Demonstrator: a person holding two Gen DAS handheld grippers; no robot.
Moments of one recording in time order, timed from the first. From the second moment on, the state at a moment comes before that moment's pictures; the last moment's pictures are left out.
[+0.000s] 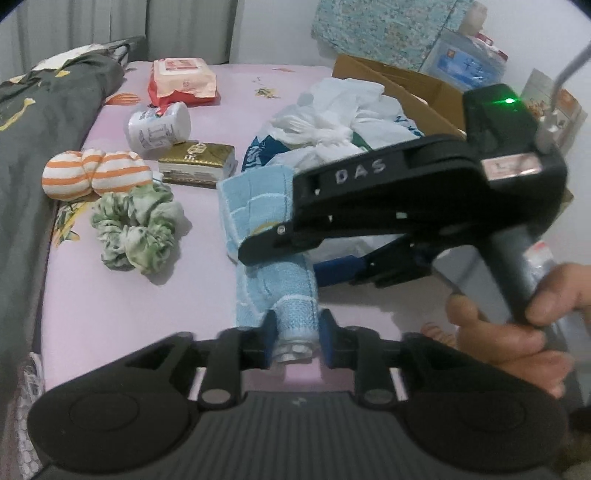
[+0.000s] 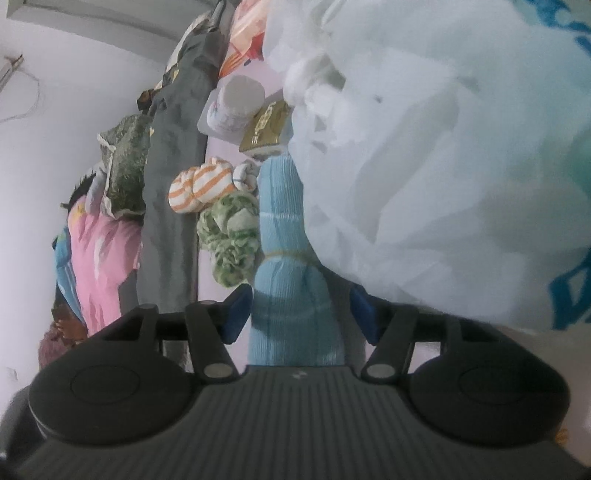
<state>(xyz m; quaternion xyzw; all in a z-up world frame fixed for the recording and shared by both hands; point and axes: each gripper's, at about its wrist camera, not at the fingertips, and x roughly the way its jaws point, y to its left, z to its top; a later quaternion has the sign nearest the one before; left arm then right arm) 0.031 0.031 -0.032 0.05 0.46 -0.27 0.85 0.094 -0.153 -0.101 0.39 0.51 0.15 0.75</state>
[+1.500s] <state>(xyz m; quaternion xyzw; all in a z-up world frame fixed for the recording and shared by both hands) 0.057 -0.137 0.080 0.08 0.32 -0.40 0.85 0.052 -0.292 0.042 0.40 0.33 0.17 0.84</state>
